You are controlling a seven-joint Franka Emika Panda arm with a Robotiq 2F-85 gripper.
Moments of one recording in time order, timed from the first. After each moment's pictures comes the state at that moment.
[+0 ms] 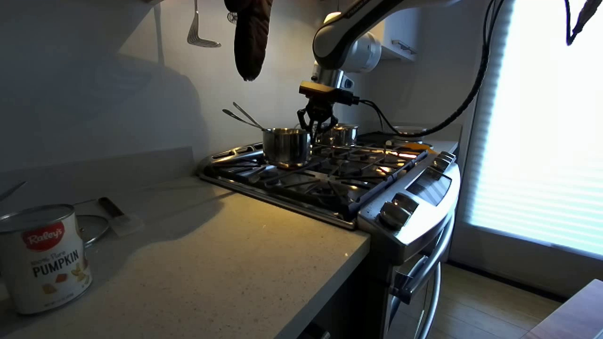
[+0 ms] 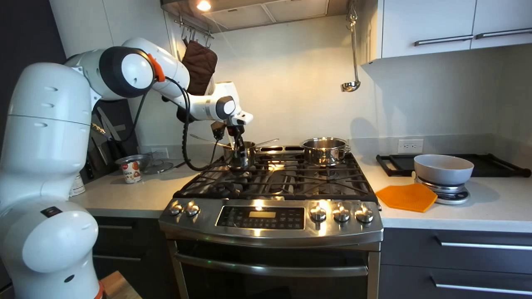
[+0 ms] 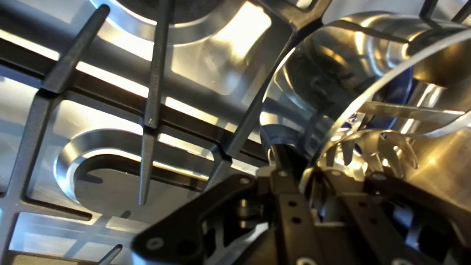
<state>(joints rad) 0.19 0.32 0.07 -1.73 0.00 2.35 0.84</state>
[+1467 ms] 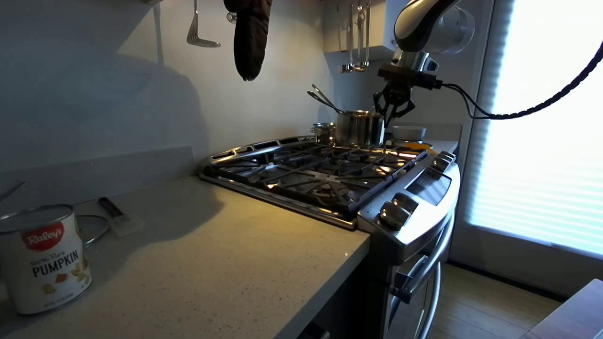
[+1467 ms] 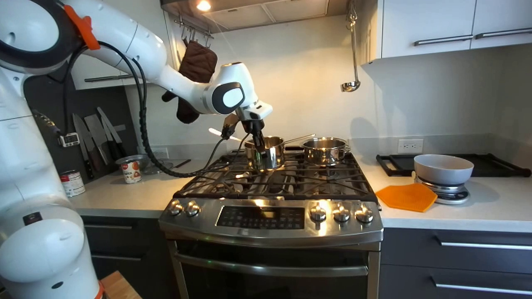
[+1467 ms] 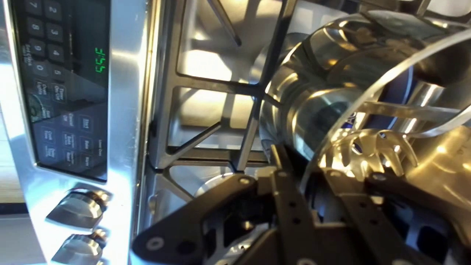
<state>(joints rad) -0.03 -0.09 -0.04 -2.19 0.03 2.46 0.78</state>
